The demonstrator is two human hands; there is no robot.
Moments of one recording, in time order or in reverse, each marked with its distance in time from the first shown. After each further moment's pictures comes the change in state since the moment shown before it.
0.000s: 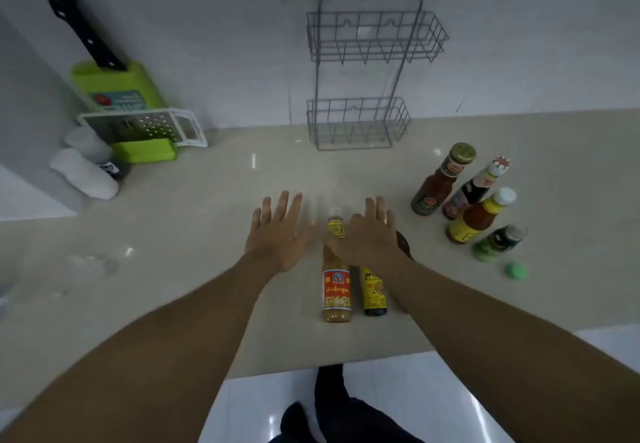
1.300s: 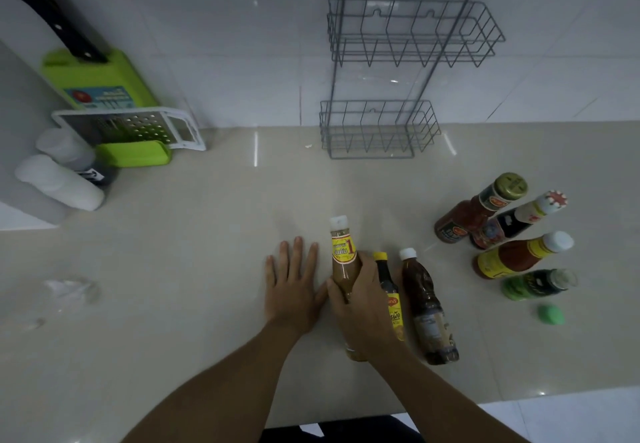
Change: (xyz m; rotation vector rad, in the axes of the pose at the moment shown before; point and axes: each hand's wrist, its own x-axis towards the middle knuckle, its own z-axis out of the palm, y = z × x) left_hand 0.025 -0.023 0.107 0.198 0.062 -0.038; right_hand -0.006 -0.012 0.071 0.722 0.287 -0.123
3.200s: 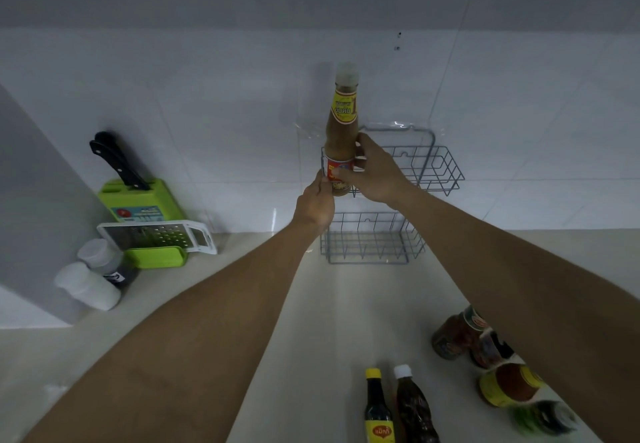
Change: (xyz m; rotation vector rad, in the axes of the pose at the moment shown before) left_hand 0.190 0.062 -0.299 -1.088 0.229 -0.081; right_hand 0.298 -0.186 -0.165 0.050 -0.165 -0.404
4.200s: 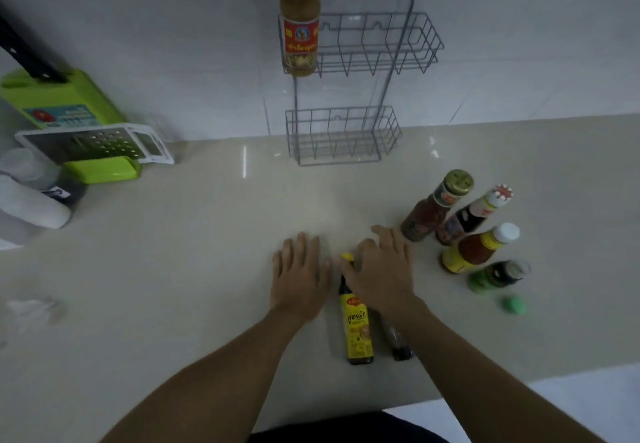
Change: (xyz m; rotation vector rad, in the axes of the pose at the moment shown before) left_hand -0.199 -0.224 0.086 0.803 -0.314 0.007; right_hand -0.292 0.105 0.117 -0.638 0.002 0.445
